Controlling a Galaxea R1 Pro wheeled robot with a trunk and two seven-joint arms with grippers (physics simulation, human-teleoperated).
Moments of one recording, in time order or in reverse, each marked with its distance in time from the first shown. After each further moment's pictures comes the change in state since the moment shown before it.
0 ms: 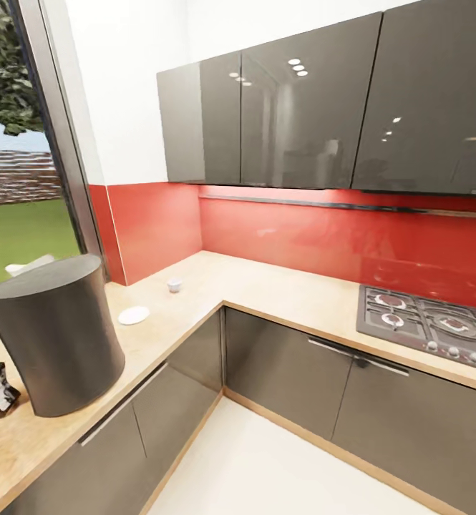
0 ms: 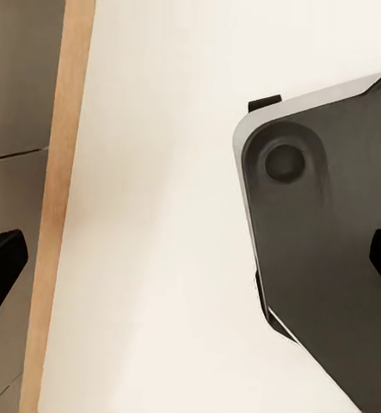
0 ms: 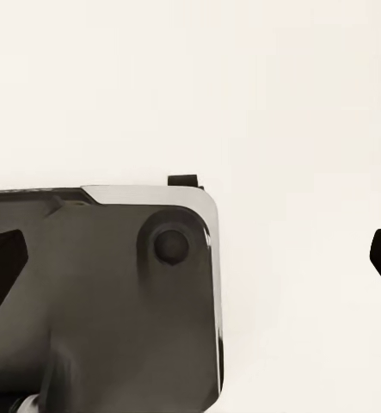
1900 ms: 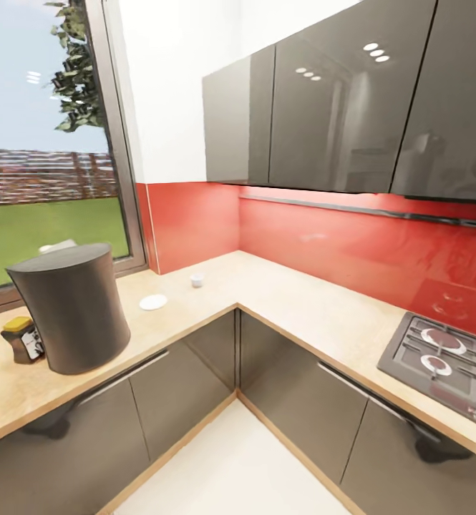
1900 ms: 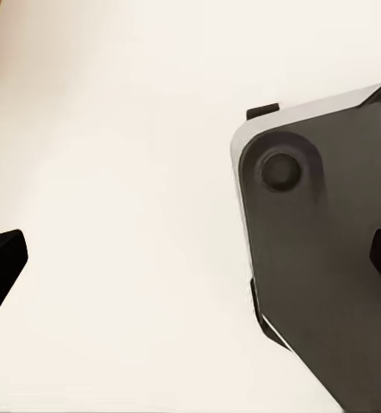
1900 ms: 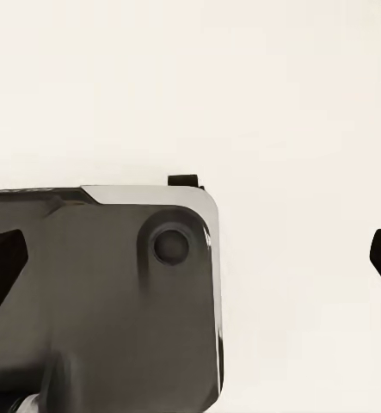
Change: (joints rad) left arm 0.000 0.000 0.011 -0.006 0.009 -0.013 -0.002; right arm 0.000 0.000 0.000 0.000 0.000 0.000 0.000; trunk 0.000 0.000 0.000
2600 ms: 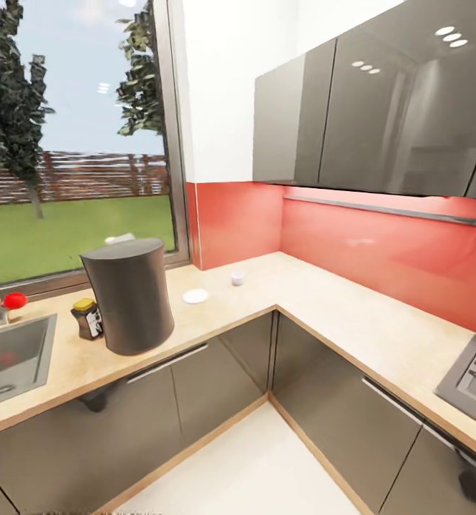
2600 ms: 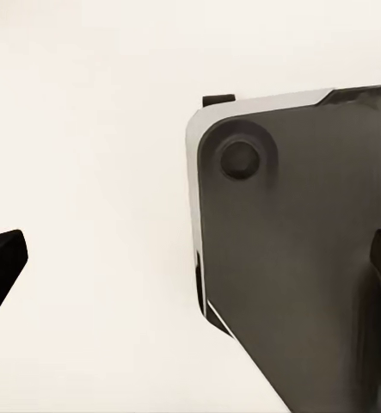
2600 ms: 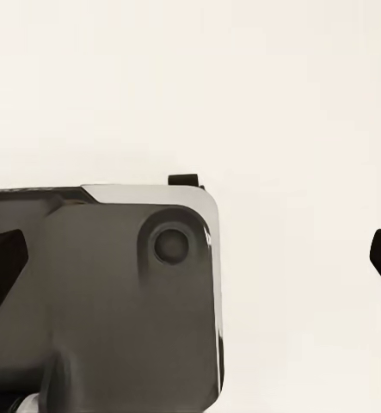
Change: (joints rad) left arm 0.000 0.087 0.012 0.001 0.157 -0.006 -0.259; right arm 0.000 0.000 0.001 0.001 0.000 0.000 0.001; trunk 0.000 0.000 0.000
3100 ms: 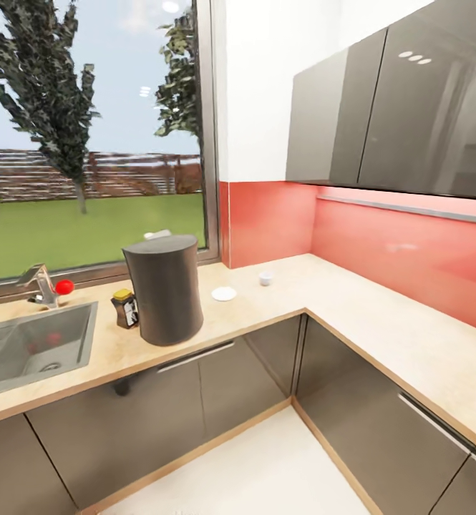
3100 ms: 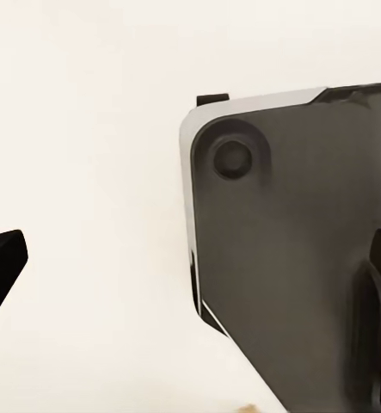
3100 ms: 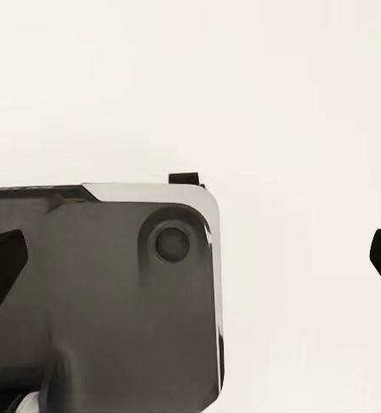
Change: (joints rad) left arm 0.000 -0.007 -0.004 -0.001 -0.001 0.000 0.000; right arm 0.000 0.000 0.000 0.000 0.000 -0.001 0.001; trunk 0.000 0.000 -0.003
